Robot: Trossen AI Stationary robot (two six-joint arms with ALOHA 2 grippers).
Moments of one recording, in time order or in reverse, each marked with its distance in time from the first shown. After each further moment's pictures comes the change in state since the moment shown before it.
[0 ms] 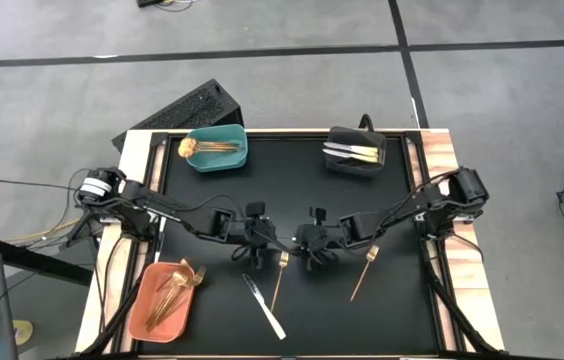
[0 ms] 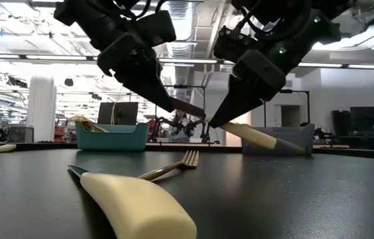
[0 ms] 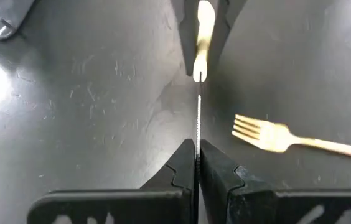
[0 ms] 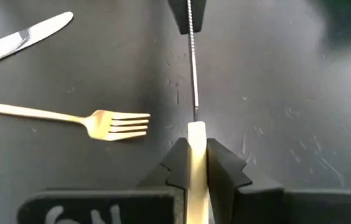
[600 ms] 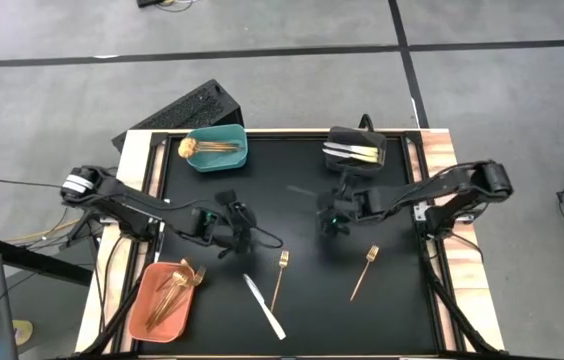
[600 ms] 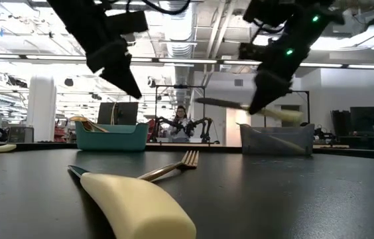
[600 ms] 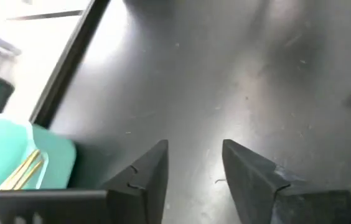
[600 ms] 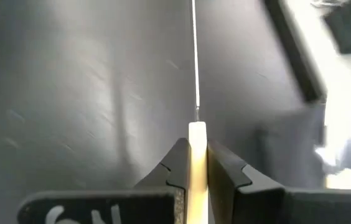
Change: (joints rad) left arm -0.066 -0.144 -0.001 -0.367 -0.407 -0.257; right arm -0.155 -0.211 -0.001 -0.475 0.288 -0.008
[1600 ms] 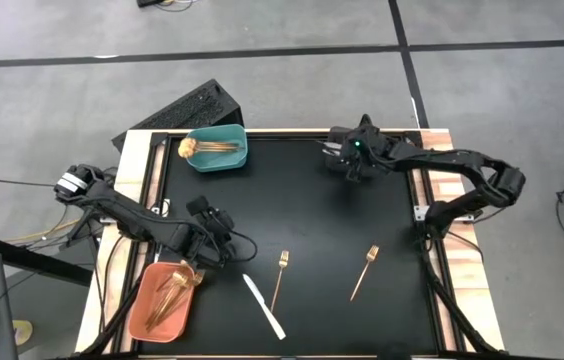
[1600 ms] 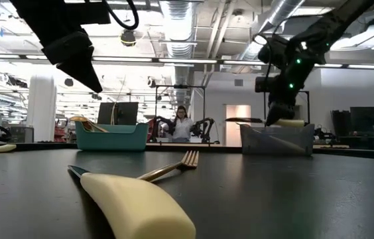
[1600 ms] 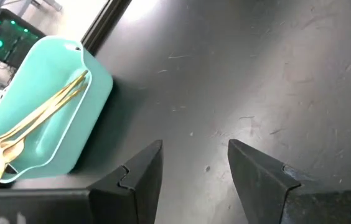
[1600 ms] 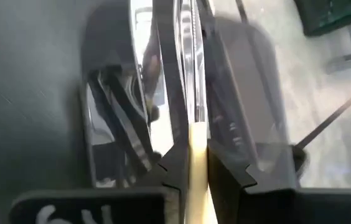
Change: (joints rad) left arm -0.170 -0.052 0.000 -0.417 -0.141 -0.513; right arm -0.690 -0.113 -0.172 0.270 -0.257 -0.710
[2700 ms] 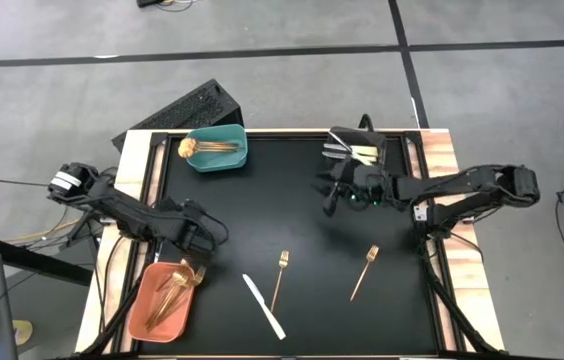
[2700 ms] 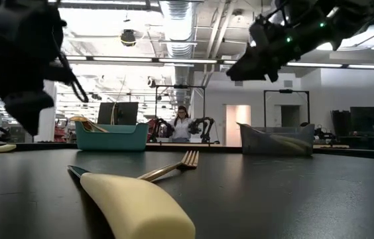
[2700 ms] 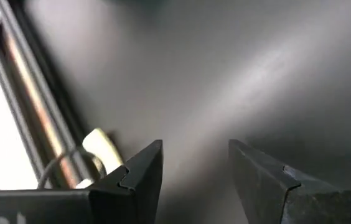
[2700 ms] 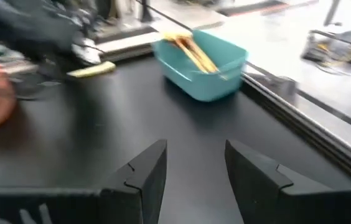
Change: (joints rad) left arm 0.097 -0.067 -0.283 -0.194 0.300 -0.427; right arm 0.482 -0.152 -0.143 0.537 -0.075 0.669
